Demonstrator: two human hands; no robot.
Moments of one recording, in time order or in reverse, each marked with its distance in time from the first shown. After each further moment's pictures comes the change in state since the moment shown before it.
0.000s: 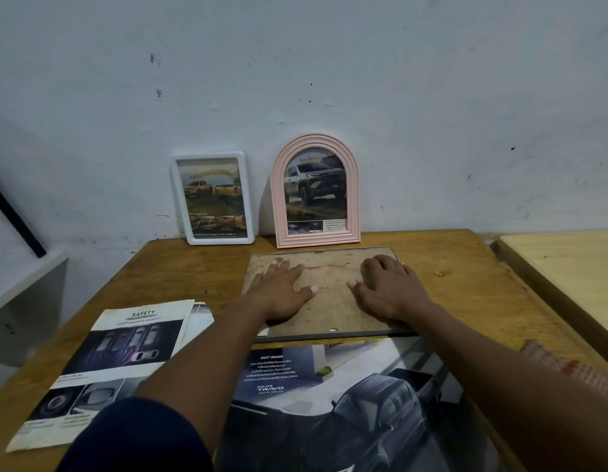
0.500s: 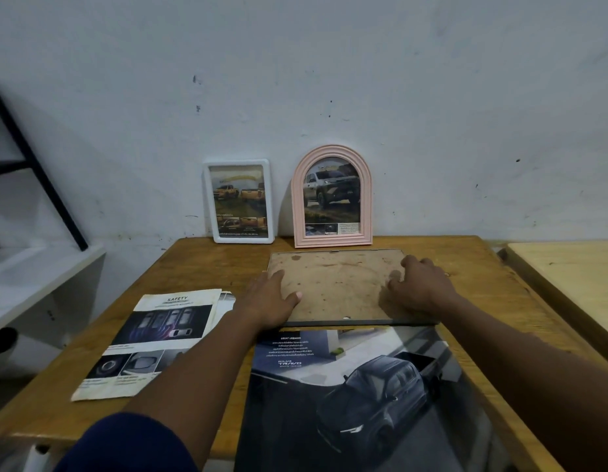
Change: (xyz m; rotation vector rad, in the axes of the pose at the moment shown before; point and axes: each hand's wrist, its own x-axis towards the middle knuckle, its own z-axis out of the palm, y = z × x) left_hand -0.059 -0.034 0.003 -0.117 0.156 -0.159; right_hand -0.025 0.001 -0.030 0.104 -0.012 0.290
